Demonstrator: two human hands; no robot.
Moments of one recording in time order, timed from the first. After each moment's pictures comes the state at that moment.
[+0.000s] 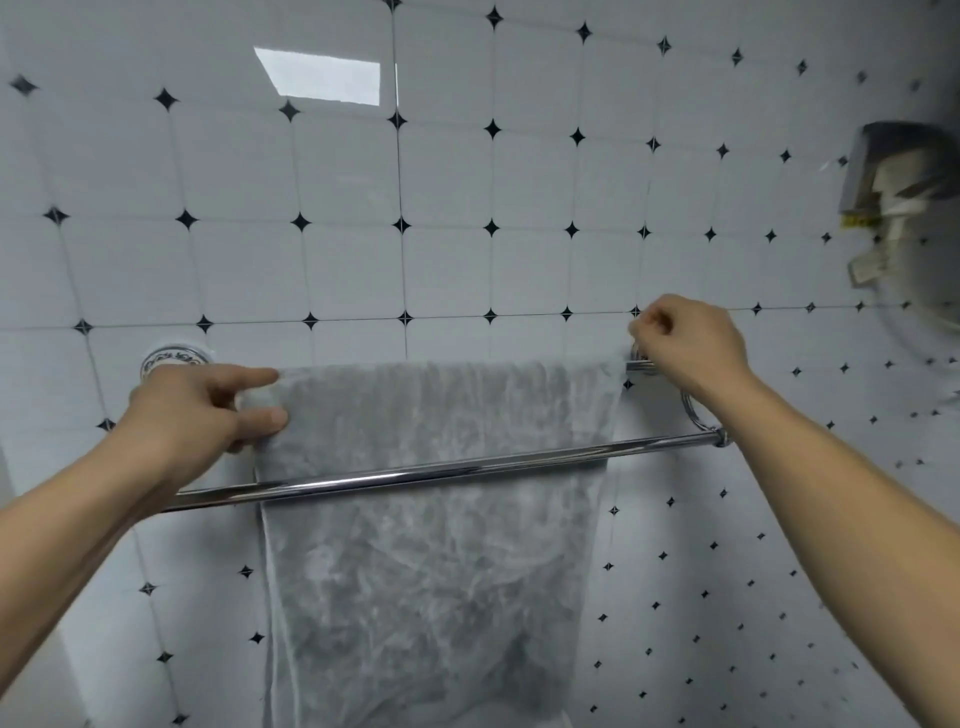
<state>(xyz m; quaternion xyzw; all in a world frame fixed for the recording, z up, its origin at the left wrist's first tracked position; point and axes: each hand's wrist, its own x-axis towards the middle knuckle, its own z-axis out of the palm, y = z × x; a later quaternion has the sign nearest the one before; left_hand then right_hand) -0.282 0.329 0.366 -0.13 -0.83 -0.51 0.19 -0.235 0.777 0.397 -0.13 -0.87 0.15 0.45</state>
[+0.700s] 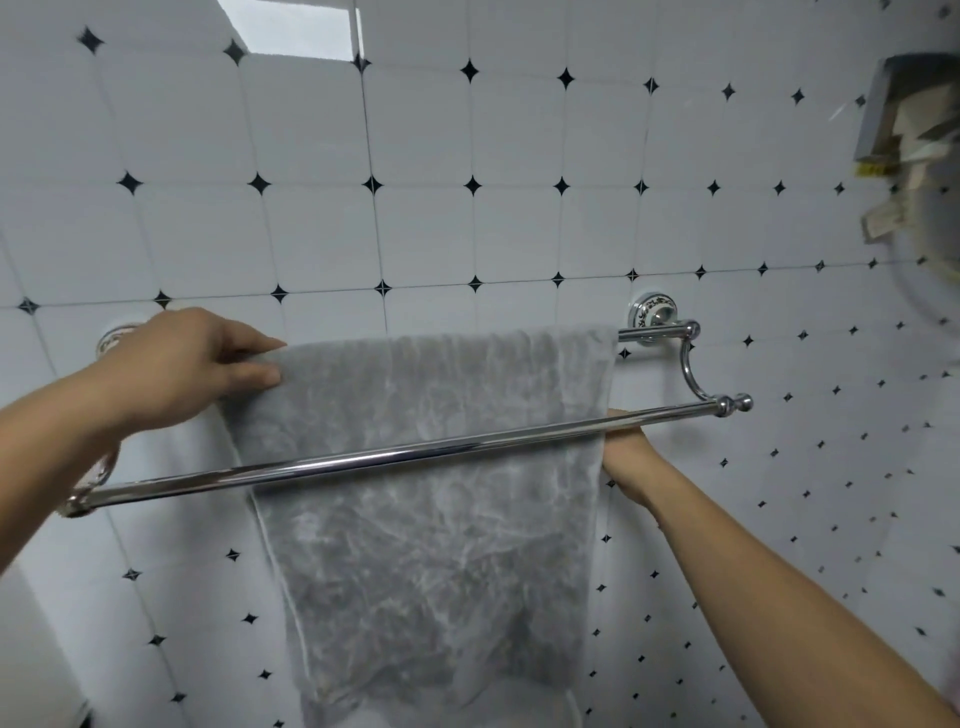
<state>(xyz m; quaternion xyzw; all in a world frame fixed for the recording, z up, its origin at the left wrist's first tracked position) -0.320 0.336 0.399 -0.24 -0.93 -0.18 0.21 -0.277 0.757 0.252 -0.05 -0.78 0.59 0.21</state>
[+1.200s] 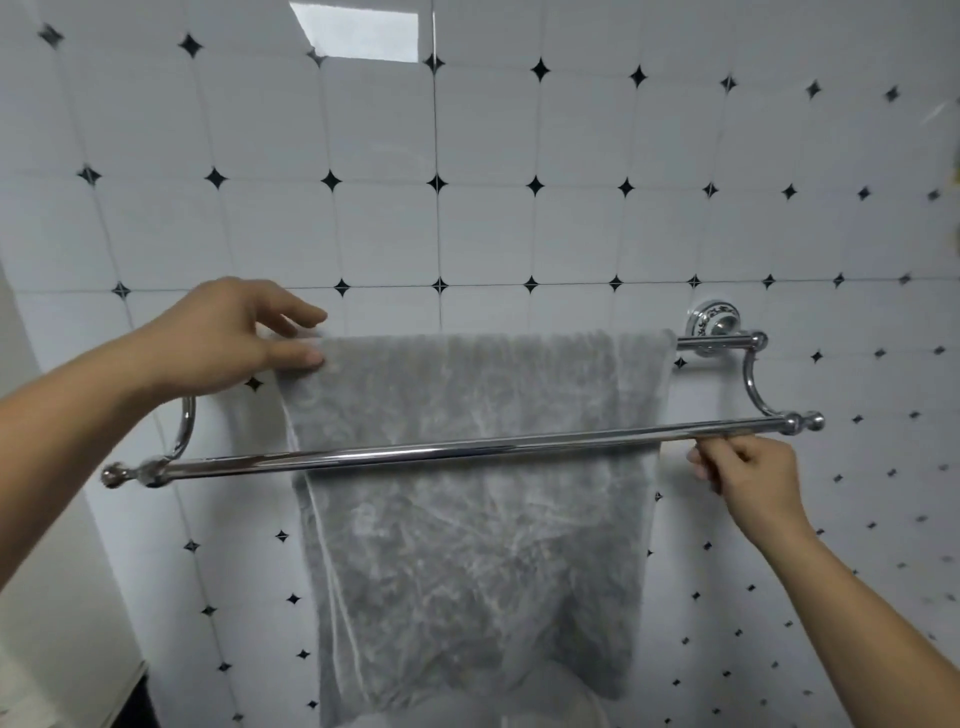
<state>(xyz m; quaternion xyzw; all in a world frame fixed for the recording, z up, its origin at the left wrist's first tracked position) -0.311 0.321 0.408 -0.24 -0.90 -0.29 0.22 -0.225 0.786 0.241 -0.08 -0.77 0.48 0.42</state>
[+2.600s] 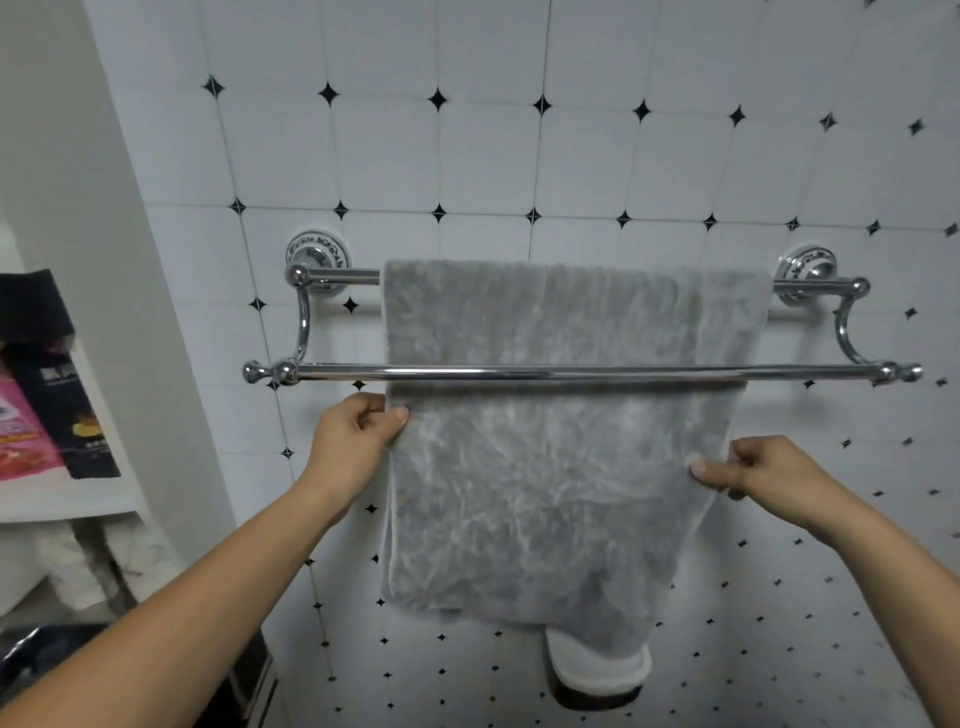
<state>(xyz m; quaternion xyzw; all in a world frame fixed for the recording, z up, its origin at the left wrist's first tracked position) -0.294 0.323 0.220 -0.08 -0.76 -0.63 0.13 -0.184 0.723 0.236 -0.16 -0.91 0.38 0.09</state>
